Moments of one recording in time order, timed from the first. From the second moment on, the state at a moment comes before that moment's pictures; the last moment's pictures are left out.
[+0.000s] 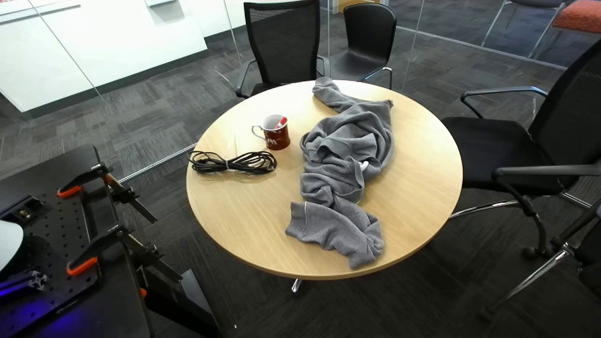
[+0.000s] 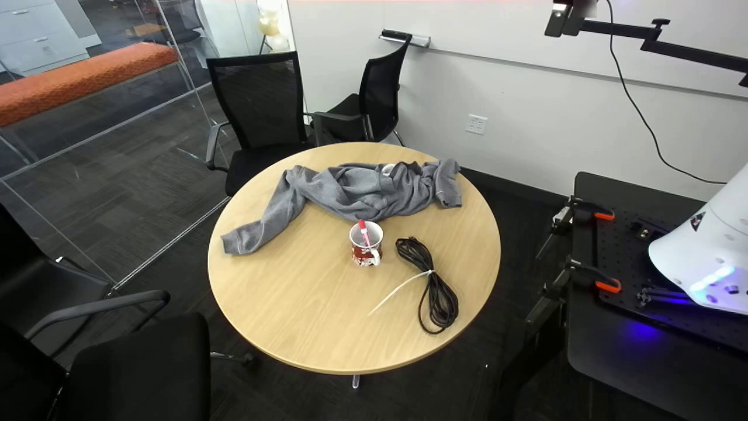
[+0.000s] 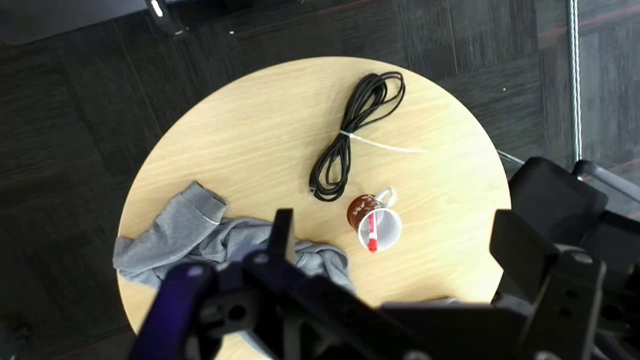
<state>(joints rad) -0.05 -0.58 -0.05 -2.38 0.17 1.82 0.17</state>
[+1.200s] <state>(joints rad) -0.02 0.00 0.09 -2.25 0.14 2.35 0.39</state>
